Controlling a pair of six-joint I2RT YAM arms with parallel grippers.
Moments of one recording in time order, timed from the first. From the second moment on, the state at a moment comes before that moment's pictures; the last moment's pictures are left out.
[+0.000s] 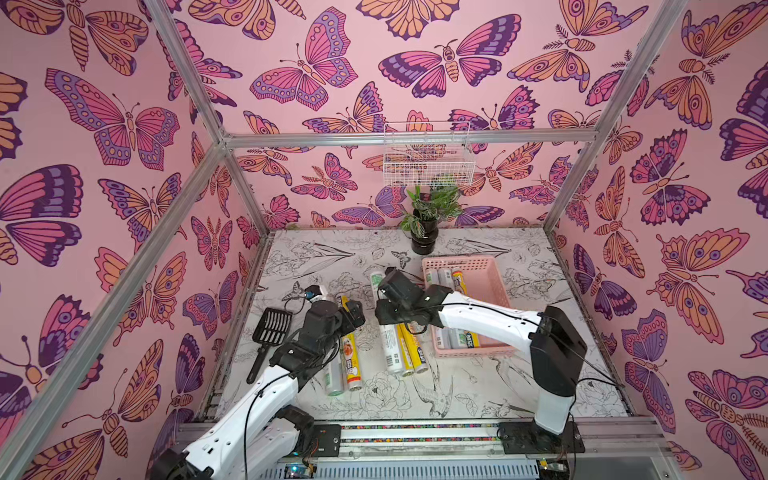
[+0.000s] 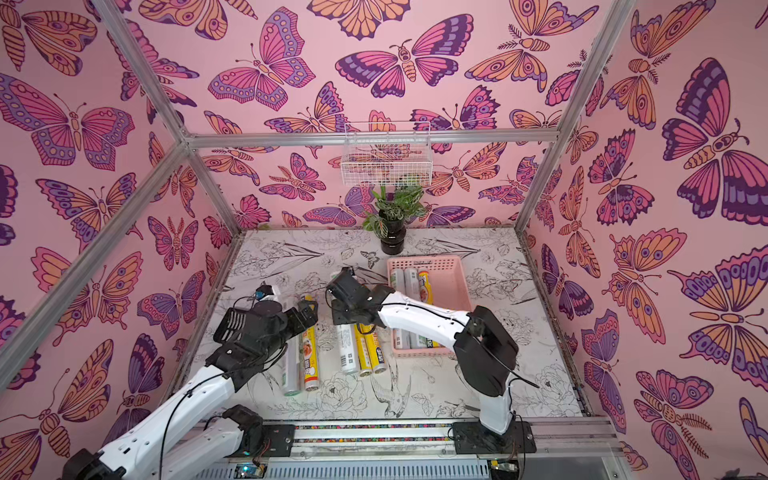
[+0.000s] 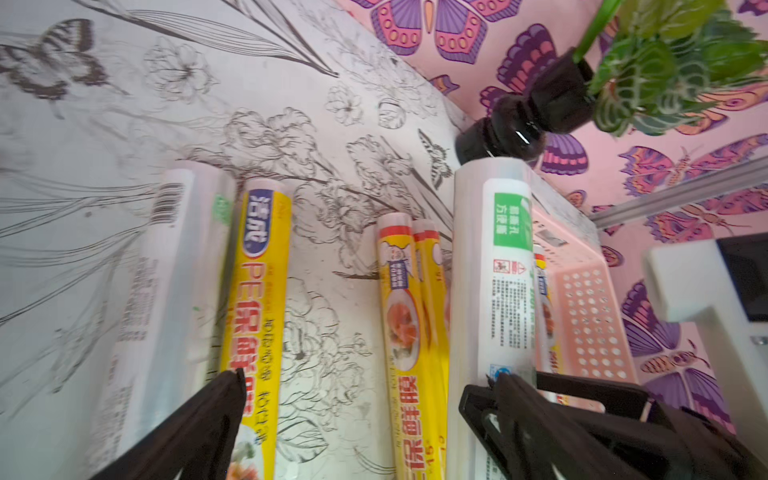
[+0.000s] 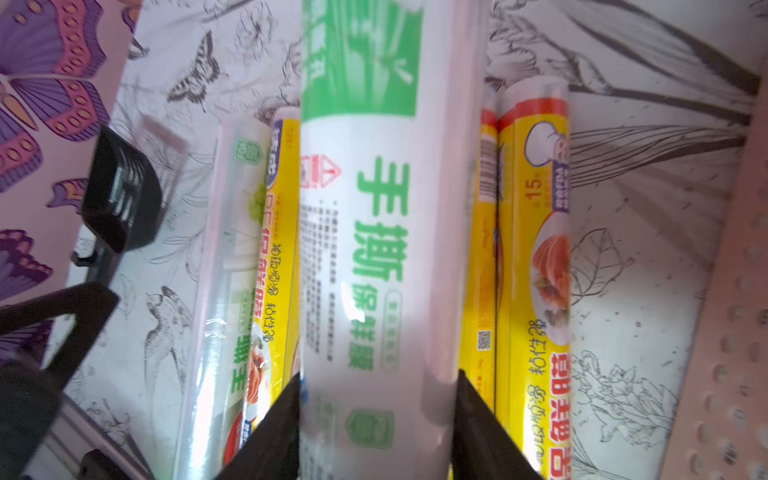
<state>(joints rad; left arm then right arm) -0.44 0.90 0.58 -0.23 -0.10 -0.80 1.02 1.84 1.46 -0.51 0.08 0.69</state>
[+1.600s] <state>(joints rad) -0.78 1.80 1.29 -0.05 0.35 -0.71 0.23 1.62 1.30 -0.85 -0.15 0.19</state>
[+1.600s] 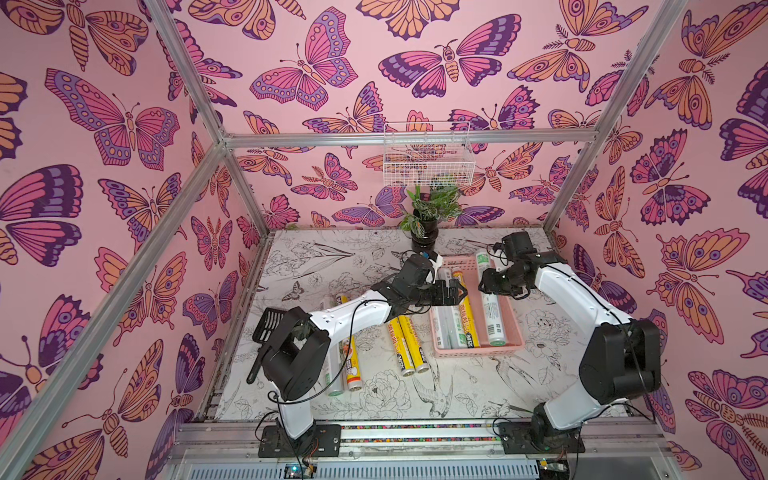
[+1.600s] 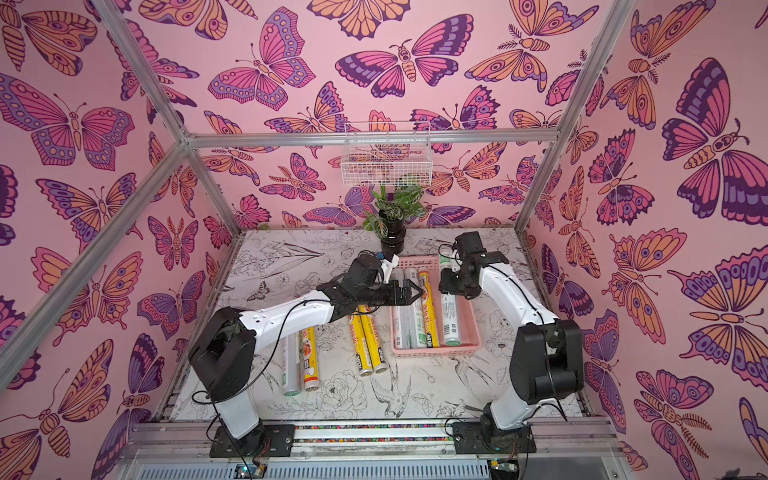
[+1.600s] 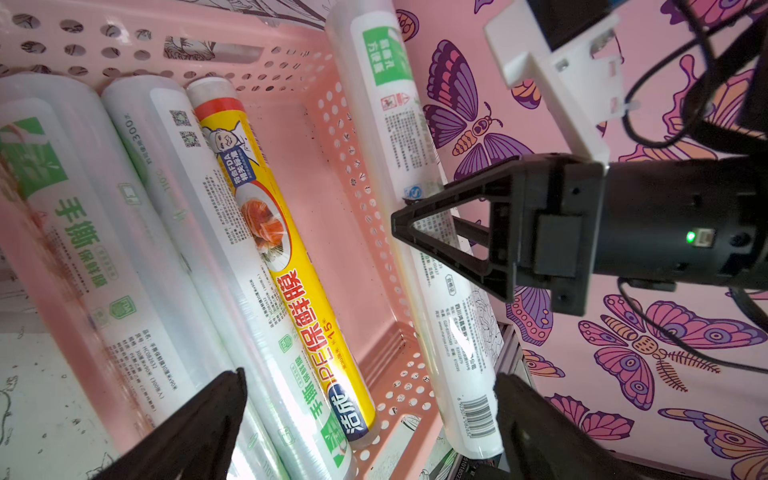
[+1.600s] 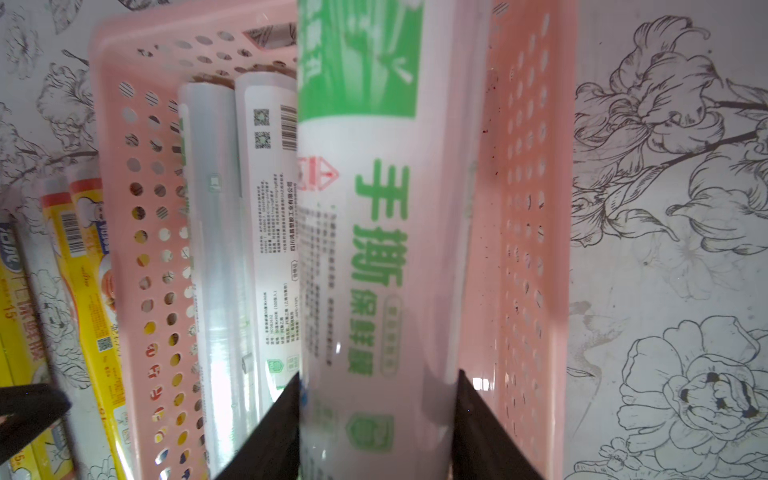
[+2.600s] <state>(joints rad) -0.78 1.80 1.29 -0.06 0.29 -0.71 0.23 1.81 1.36 -0.82 -0.16 0.14</state>
